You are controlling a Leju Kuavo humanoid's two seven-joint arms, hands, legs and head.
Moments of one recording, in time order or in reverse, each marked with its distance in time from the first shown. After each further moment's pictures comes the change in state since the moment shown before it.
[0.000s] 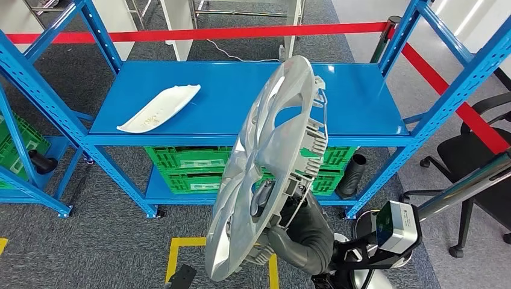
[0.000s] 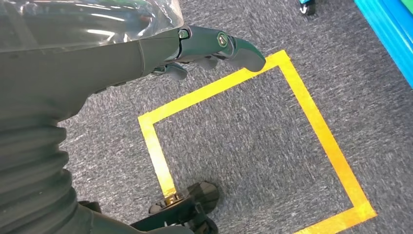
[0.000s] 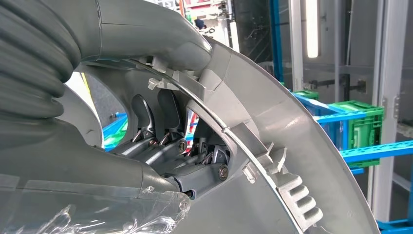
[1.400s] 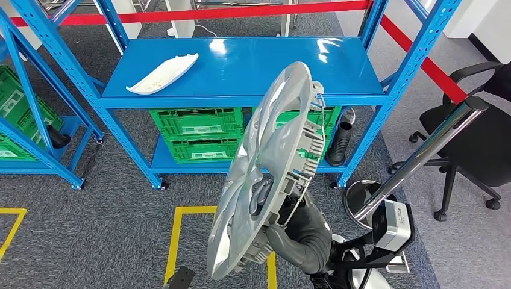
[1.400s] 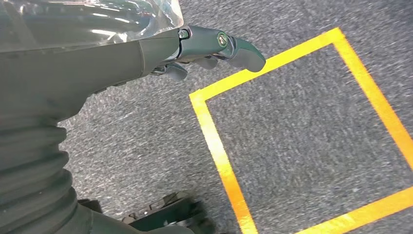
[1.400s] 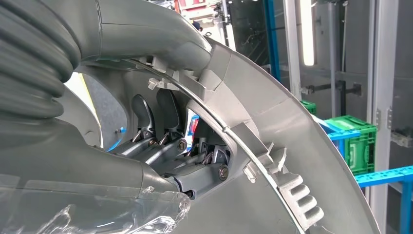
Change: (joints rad) left arm 0.003 0.006 -0.001 0.000 0.006 0.008 0.002; right arm 0.022 0.000 -0.006 0.009 -0.003 -0.010 -0.002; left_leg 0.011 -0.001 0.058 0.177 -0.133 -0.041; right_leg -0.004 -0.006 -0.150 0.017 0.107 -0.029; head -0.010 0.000
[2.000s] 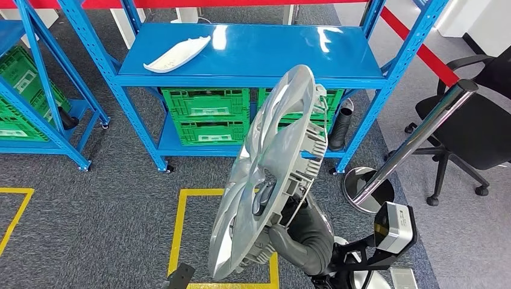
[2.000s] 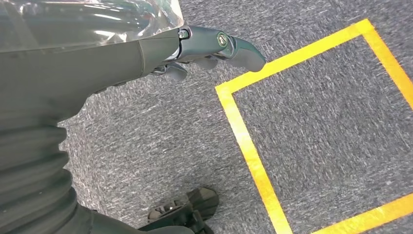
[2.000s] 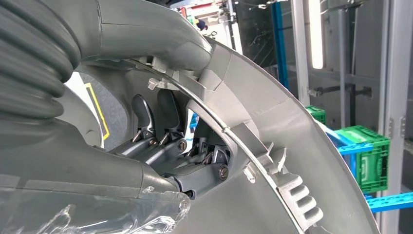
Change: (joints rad) left arm -0.008 -0.001 0.000 -0.001 0.001 0.000 0.000; right arm 0.009 -0.001 -0.003 -0.001 0.000 -0.004 0.000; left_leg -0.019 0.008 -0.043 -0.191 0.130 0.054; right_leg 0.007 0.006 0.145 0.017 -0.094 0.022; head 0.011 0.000
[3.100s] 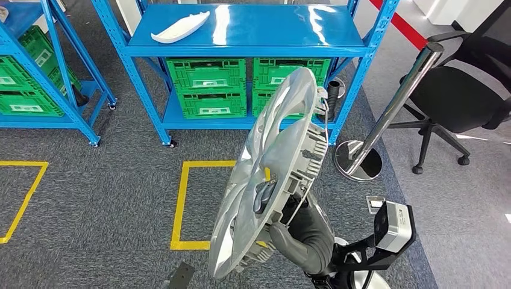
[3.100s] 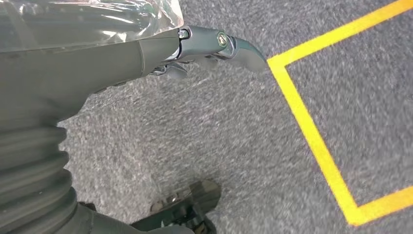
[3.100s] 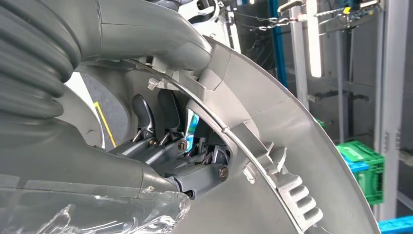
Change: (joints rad) left arm 0.001 -0.002 0.000 0.000 0.003 0.001 -0.002; right arm 0.014 0.000 -0.003 -0.003 -0.001 -0.025 0.005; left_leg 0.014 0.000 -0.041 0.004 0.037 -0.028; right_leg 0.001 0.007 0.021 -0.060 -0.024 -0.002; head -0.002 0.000
